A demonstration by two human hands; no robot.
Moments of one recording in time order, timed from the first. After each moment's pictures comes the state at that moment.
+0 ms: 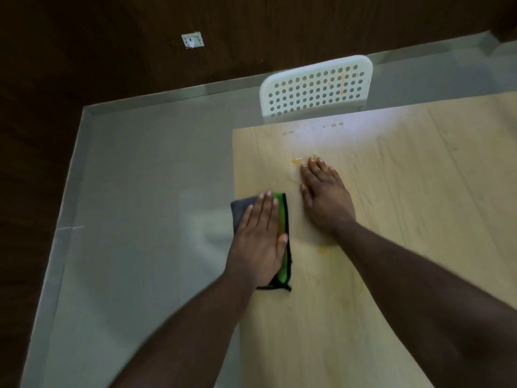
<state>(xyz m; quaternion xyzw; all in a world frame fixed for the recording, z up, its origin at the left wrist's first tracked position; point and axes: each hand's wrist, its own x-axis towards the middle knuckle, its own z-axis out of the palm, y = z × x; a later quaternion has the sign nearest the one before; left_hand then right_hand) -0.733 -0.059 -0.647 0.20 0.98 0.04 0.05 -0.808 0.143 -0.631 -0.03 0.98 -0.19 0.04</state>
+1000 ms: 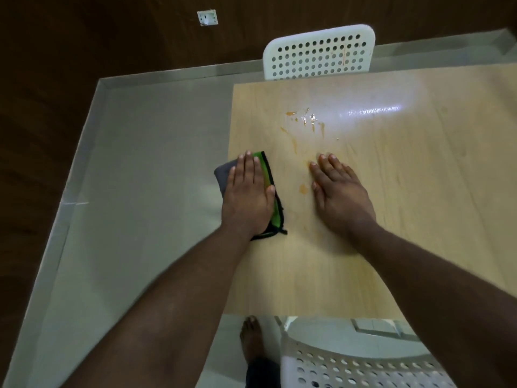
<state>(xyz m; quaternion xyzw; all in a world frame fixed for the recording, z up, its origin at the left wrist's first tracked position) -0.684 -0.040 -0.655 0.07 1.00 0.03 0.03 -0.681 0.195 -0.648 -0.11 0.99 -0.13 0.00</state>
